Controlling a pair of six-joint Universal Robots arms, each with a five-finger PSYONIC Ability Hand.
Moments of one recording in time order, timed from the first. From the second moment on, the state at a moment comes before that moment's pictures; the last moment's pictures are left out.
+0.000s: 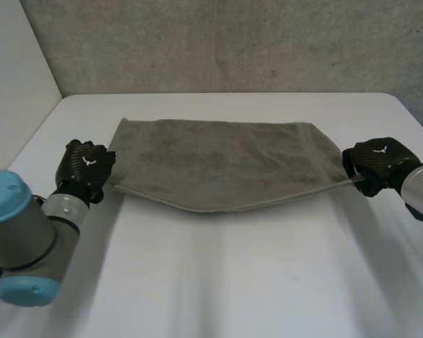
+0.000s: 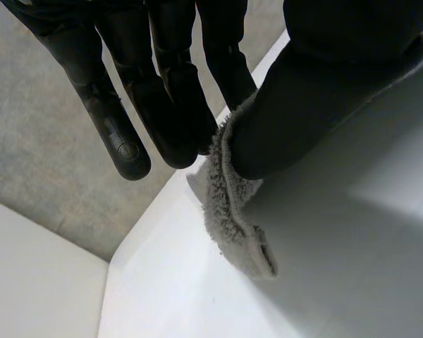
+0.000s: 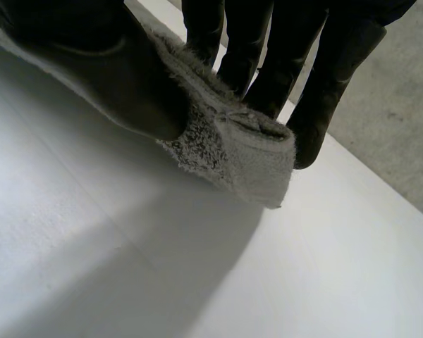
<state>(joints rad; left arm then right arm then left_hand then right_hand) 4.44 -1.93 -1.87 3.72 -1.53 3.76 1.60 -1.22 1.55 0.09 1.17 2.58 1.17 1.22 1.22 1.22 1.01 1.33 1.34 1.34 1.34 1.17</state>
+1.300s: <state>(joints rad) 4.33 -2.55 -0.99 3.55 -1.58 3.77 1.70 -0.67 0.95 -0.14 1.50 2.51 0.18 0.18 0.18 0.18 0.03 0.23 0.25 0.25 0.26 0.06</state>
